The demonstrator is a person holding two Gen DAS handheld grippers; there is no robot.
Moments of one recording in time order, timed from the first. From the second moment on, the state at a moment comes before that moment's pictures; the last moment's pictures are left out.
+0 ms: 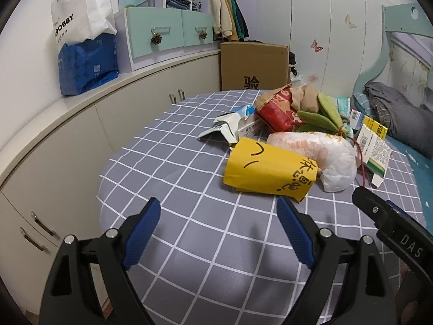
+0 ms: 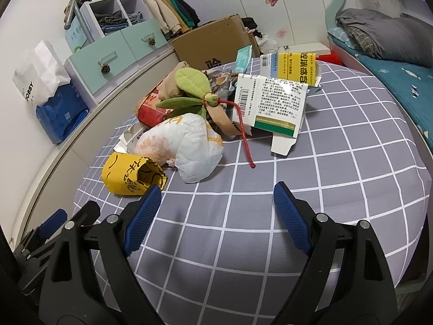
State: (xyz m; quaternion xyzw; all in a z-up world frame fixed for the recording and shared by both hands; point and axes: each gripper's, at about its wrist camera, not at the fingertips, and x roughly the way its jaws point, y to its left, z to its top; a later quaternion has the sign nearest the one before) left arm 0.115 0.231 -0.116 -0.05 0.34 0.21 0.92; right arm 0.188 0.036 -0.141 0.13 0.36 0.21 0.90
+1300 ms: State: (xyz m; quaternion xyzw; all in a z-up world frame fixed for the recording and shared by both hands) left arm 0.170 0.247 -0.131 -0.07 0.37 0.11 0.92; right arm 0.239 0.051 -0.137 0.18 0.39 0.21 0.88
